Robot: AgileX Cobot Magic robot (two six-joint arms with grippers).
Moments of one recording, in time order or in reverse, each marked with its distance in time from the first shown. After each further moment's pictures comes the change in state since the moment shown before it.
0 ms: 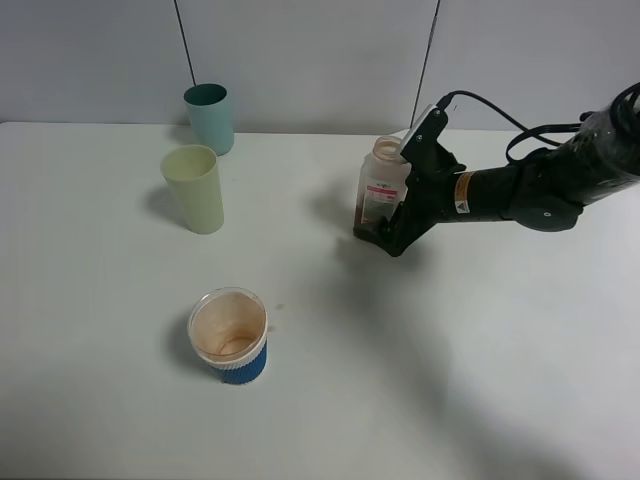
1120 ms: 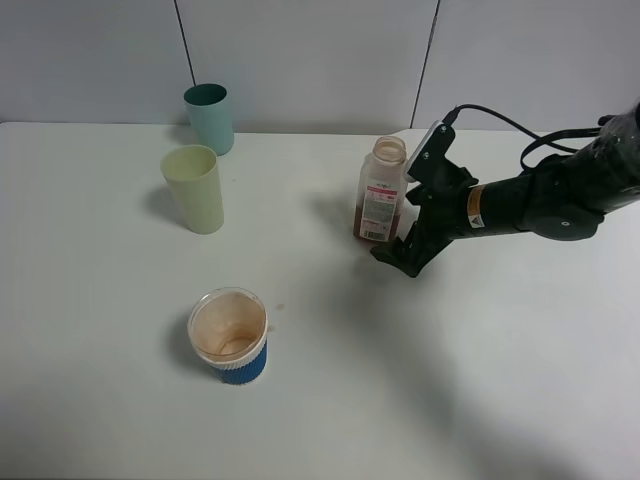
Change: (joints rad) left arm 0.000 0.000 0.000 0.000 0.000 0.000; right arm 0.000 -0.057 0.078 -0.031 0.096 0.000
